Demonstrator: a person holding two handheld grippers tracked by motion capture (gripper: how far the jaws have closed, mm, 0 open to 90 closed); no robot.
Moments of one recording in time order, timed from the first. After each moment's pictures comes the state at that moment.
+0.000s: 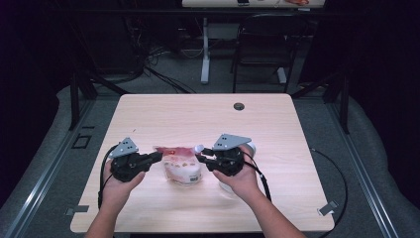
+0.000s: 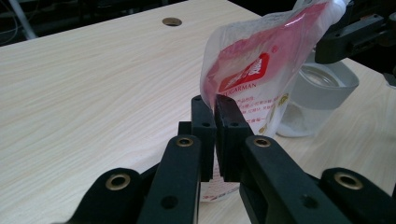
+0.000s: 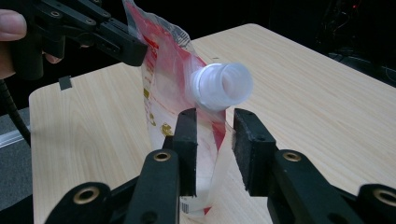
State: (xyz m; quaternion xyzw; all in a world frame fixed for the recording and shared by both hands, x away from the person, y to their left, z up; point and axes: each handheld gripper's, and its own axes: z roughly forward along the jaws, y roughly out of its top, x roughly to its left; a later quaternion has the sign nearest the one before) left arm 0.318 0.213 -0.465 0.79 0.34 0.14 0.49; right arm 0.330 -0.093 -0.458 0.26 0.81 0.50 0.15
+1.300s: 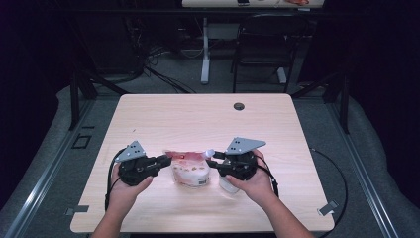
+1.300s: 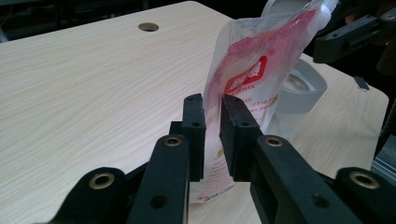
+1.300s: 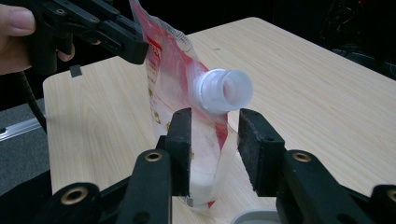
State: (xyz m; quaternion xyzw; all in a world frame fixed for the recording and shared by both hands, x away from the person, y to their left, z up) left arm 0.311 0.197 -0.469 0.79 0.33 0.12 0.51; right arm 0.318 -0.123 -0.454 0.25 0.82 0.50 0.14
